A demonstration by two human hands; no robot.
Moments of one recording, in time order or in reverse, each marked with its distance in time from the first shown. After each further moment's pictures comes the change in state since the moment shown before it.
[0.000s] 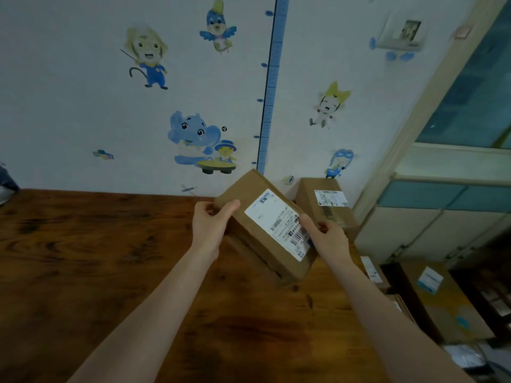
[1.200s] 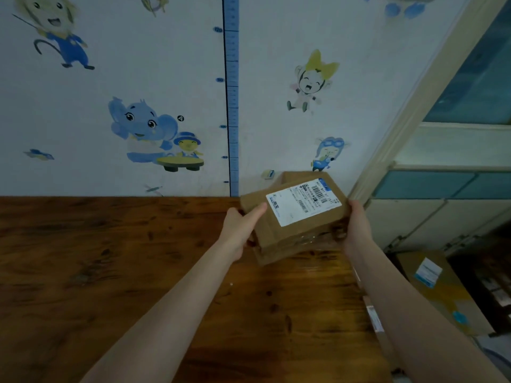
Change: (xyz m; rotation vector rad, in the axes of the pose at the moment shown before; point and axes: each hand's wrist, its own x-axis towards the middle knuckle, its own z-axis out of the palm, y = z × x) left_hand 0.055 -0.028 0.146 0.093 -0.255 -0.303; right_hand 0.142 0.043 -0.056 0.818 0.132 0.504
